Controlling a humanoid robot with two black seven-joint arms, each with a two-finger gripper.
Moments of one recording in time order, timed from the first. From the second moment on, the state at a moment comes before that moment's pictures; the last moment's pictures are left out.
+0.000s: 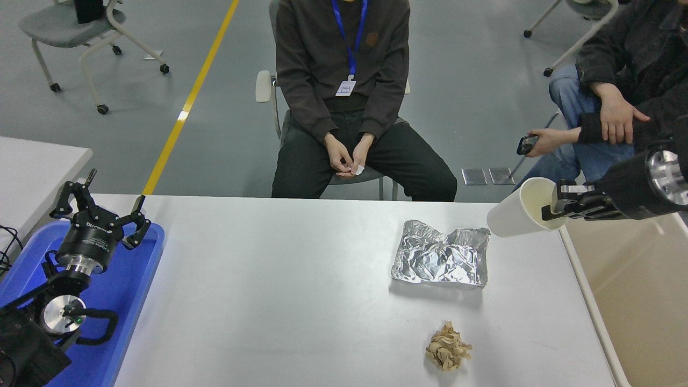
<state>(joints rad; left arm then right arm) -0.56 0.46 -0.57 -0.39 -0.24 -0.68 -0.60 1.57 -1.14 -0.25 1.47 -0.67 0.63 -0.23</state>
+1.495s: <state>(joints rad) -0.56 0.46 -0.57 -0.39 -0.24 -0.68 -0.60 0.86 -0.88 -0.09 0.33 -0.59 0.52 0.17</state>
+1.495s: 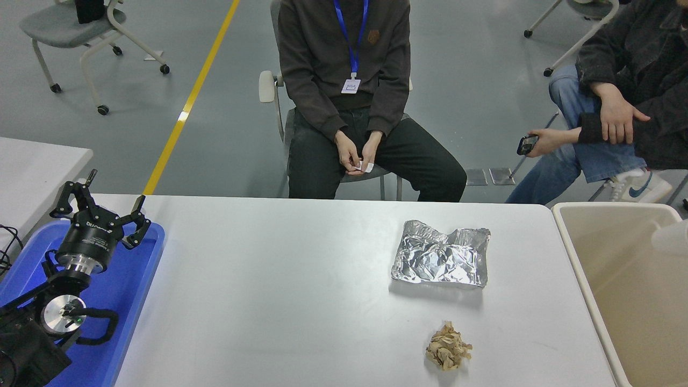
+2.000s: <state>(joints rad) -0.56 0.46 -0.57 -0.39 -0.24 -0.68 -0.61 0.70 -0.63 -0.09 0.04 -0.59 0.36 0.21</state>
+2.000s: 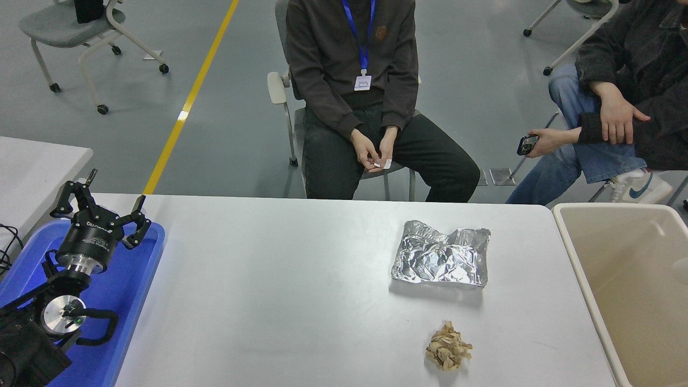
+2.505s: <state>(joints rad) -0.56 0.46 -0.57 -0.39 -0.24 -0.68 -0.61 0.62 -0.50 -0.09 0.01 -0.56 0.18 0.20</state>
